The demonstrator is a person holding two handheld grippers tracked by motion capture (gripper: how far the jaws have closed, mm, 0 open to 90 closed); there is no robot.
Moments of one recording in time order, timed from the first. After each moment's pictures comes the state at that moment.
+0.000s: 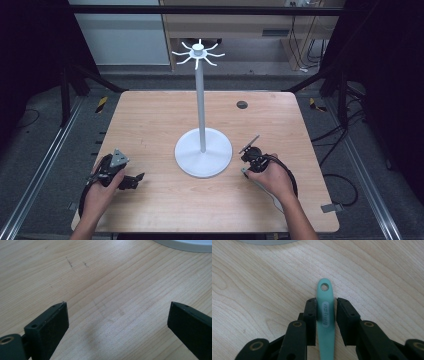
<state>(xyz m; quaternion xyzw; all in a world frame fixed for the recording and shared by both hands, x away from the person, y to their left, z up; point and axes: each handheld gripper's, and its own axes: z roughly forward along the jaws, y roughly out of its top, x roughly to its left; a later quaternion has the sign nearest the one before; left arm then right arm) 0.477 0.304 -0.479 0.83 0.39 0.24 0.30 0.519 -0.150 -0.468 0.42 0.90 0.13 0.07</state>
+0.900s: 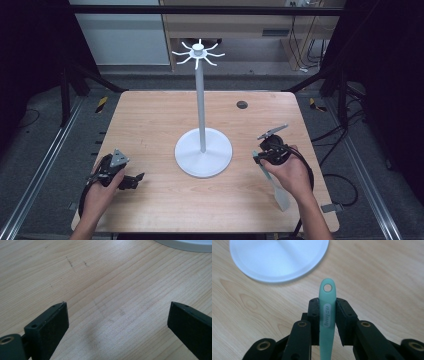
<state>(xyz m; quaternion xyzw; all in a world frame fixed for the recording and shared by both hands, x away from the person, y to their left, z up) 0.477 0.304 -0.478 0.84 0.39 0.23 0.30 0.500 -0.190 -0.394 0.44 0.85 0.26 0.12</state>
